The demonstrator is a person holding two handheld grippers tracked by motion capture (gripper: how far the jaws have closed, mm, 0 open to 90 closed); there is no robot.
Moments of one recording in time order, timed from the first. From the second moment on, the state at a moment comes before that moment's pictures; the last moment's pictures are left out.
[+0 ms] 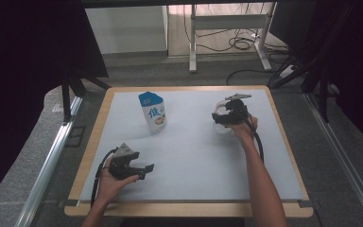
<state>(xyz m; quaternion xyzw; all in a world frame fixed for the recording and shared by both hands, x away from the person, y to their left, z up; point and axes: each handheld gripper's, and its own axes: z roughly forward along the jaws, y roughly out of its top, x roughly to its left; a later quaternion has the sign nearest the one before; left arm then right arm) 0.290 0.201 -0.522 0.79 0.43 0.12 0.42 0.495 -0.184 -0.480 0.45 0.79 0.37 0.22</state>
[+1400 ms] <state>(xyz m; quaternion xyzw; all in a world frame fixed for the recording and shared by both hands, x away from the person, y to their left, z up) 0.290 0.200 -0.526 0.79 0.43 0.11 0.42 0.424 -0.192 -0.455 0.35 0.84 0.38 0.18</state>
